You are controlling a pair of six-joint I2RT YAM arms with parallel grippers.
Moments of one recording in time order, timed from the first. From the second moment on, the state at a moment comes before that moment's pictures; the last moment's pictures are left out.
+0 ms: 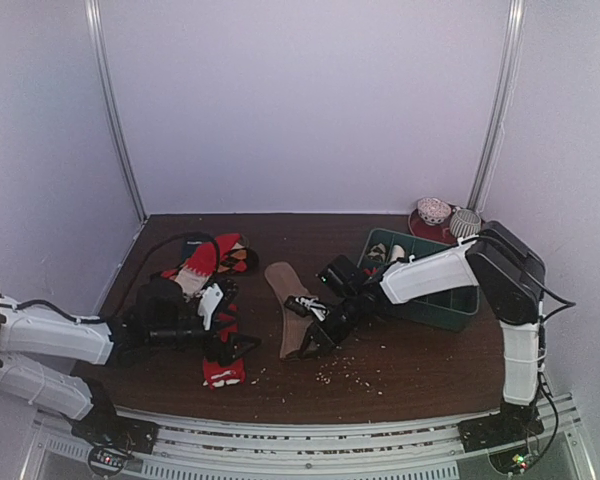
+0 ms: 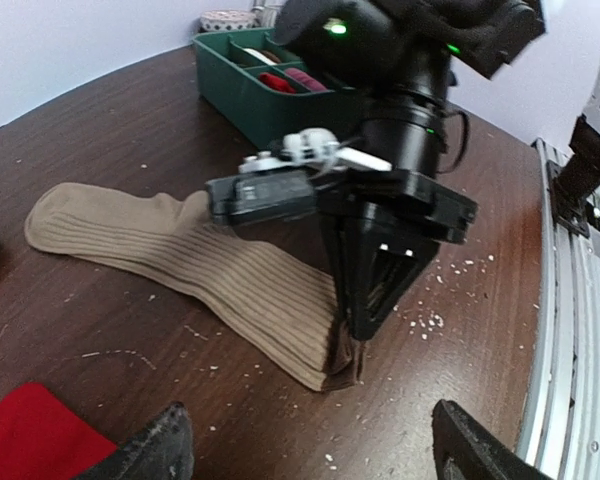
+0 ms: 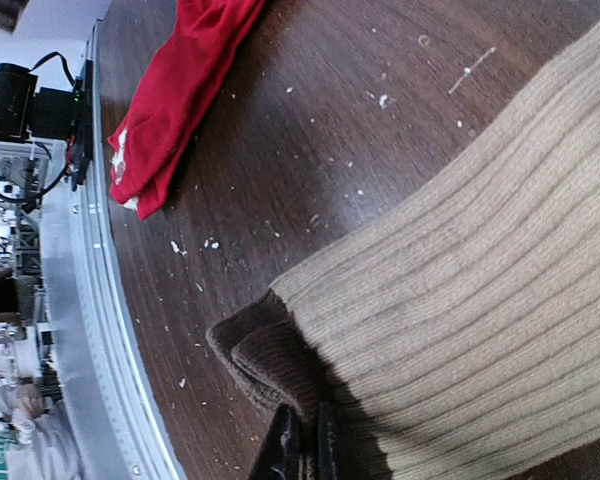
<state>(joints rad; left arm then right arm) -0.82 1.21 0.37 0.41 0.27 -0.07 0.85 2.05 1.25 -0.29 -0.69 0.15</state>
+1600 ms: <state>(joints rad) -0.96 1.85 0.57 0.71 0.40 0.04 0.81 2.13 1.30 -0.40 -0.89 0.23</state>
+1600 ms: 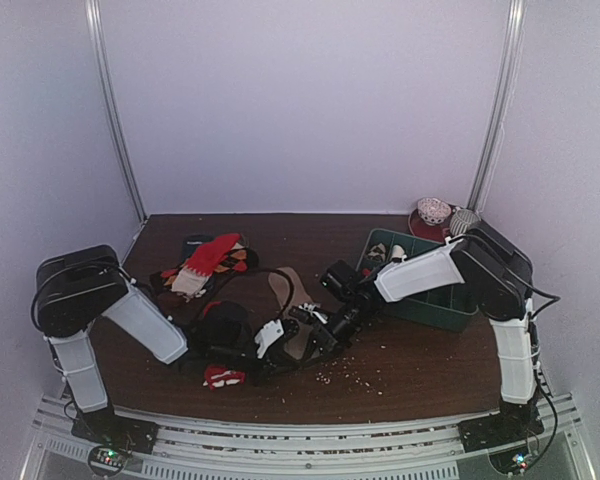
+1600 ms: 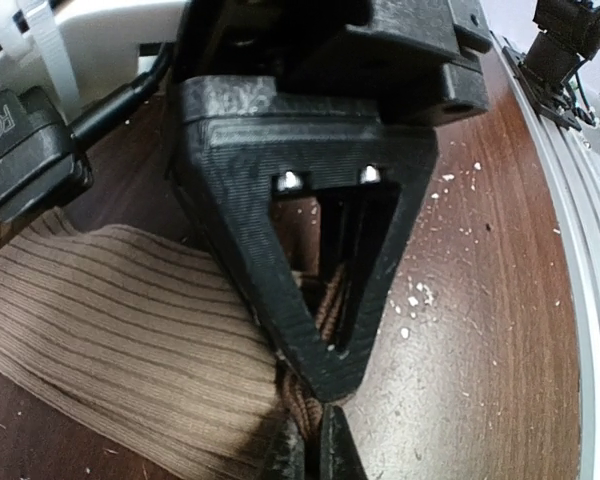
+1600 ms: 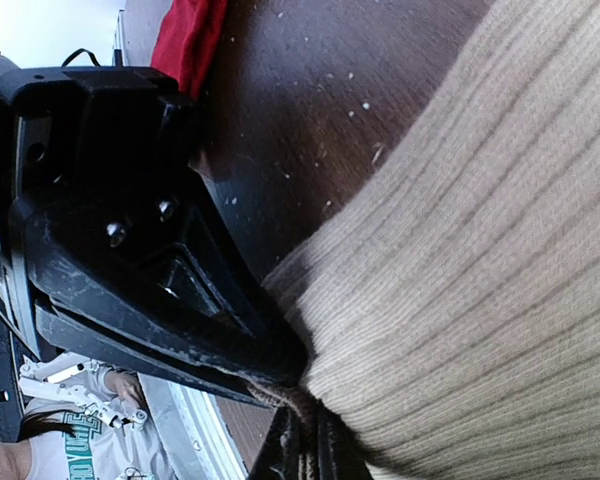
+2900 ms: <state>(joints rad) -0.83 1.87 0.73 0.28 0.70 -0.46 1.10 1.63 0.74 0.22 -0.25 -0.21</state>
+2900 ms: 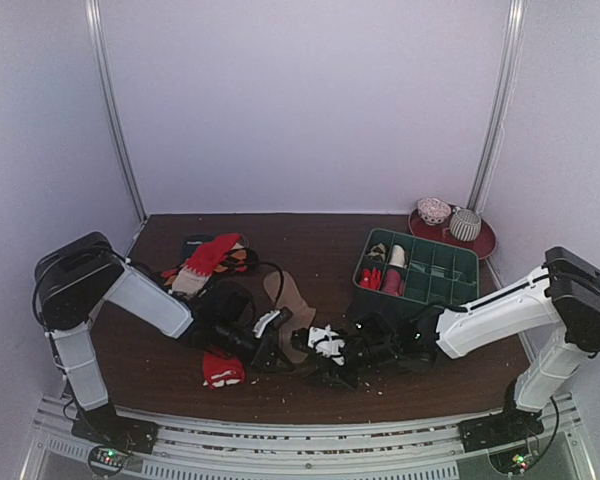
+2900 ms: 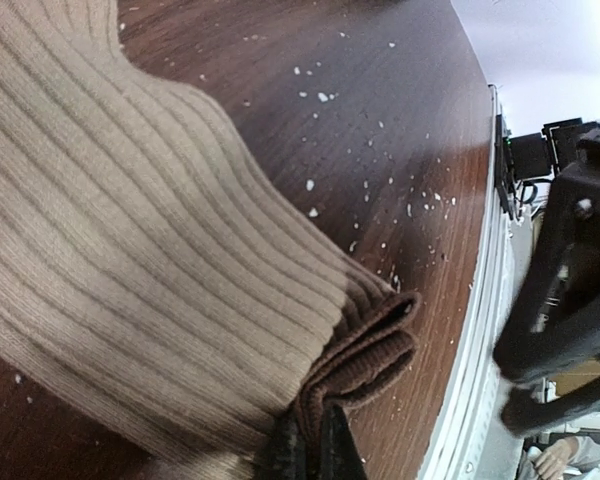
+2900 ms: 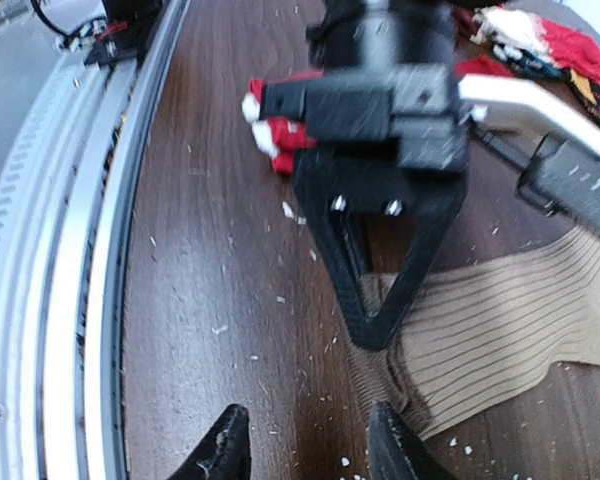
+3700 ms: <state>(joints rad) -0.82 1.87 0.79 0.15 0.72 -0.44 1.13 1.69 0.73 0.29 -0.07 -0.29</state>
